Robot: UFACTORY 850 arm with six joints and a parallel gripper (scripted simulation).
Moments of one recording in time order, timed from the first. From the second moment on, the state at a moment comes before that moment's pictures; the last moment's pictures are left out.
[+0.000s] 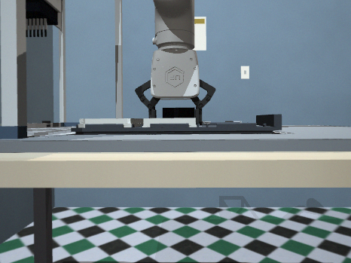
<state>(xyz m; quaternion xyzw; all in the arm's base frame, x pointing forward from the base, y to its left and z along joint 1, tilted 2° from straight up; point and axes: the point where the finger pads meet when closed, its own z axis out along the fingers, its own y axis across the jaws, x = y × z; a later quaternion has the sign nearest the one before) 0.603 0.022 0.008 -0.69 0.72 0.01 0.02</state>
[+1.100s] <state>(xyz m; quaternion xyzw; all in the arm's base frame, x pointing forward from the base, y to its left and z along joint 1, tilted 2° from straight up) 0.604 0.037 0.009 -0.69 0.72 0.01 0.02</state>
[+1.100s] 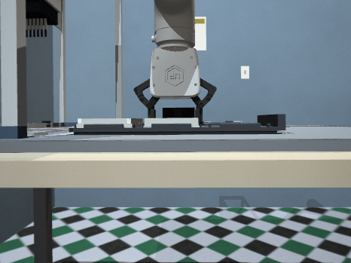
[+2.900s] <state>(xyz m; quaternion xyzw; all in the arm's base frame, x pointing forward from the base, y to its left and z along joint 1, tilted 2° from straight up) 0.604 0.035 0.008 -0.69 0.72 0.01 0.02</state>
